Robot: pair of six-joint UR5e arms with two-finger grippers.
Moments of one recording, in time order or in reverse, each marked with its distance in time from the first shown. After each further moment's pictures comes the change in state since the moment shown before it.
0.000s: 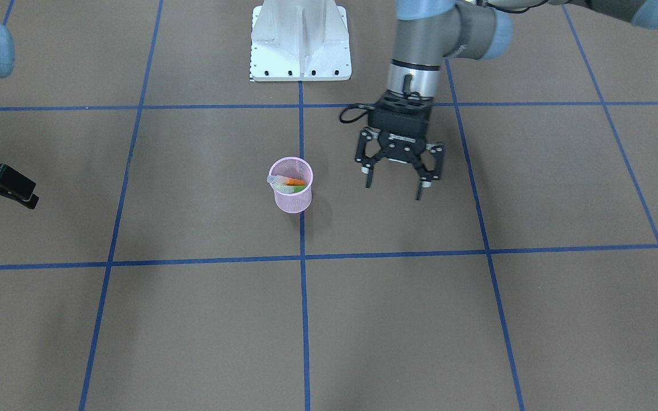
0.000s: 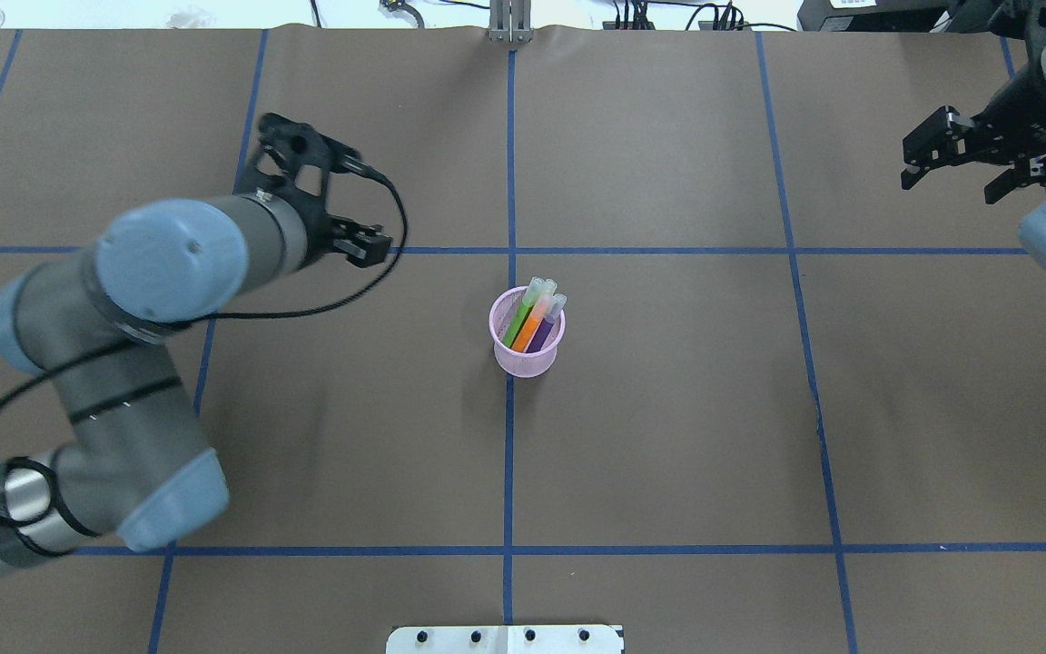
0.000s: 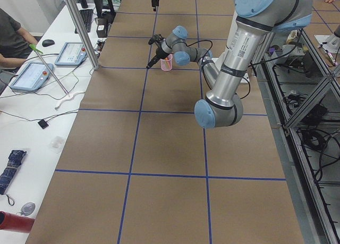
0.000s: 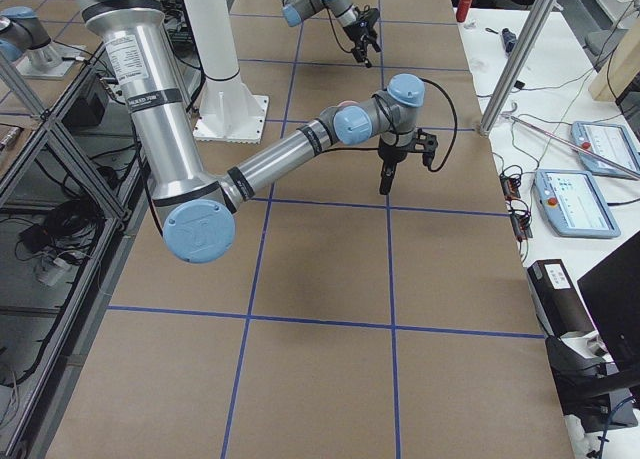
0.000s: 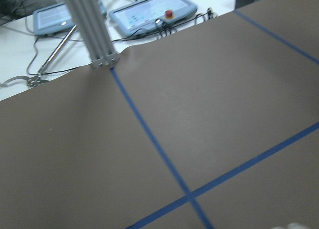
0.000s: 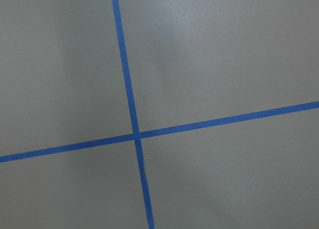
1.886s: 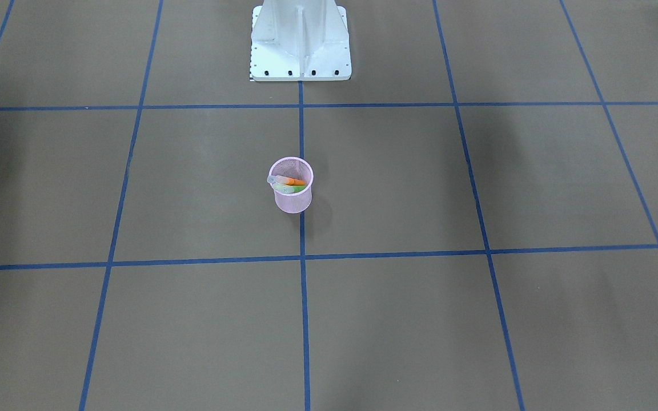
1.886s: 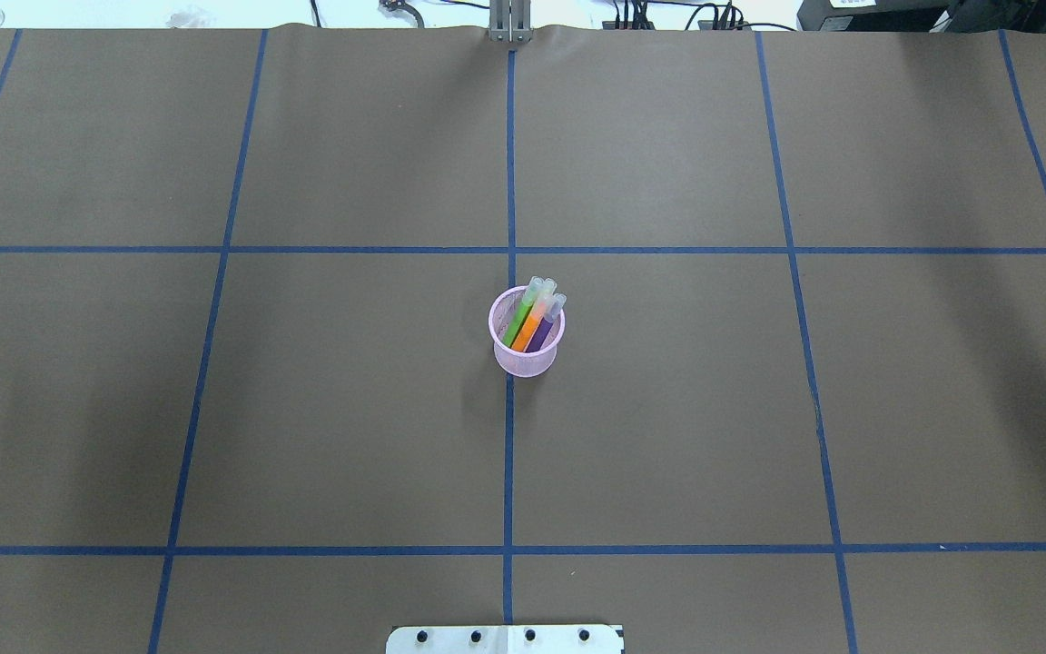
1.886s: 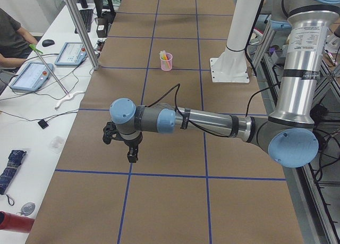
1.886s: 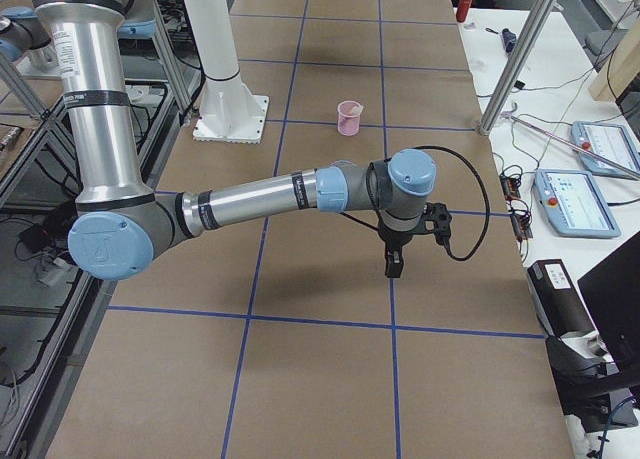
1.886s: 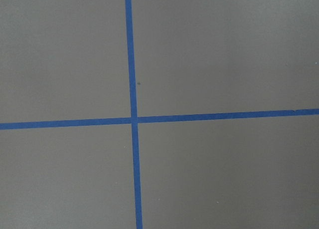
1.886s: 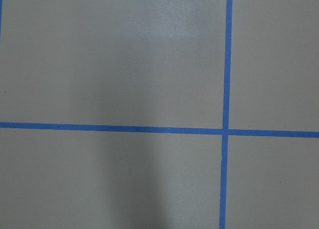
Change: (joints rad) left arm -0.882 0.331 0.264 0.341 -0.902 0.686; right arm 0.336 -0.165 -0.116 -0.007 0.078 -0.631
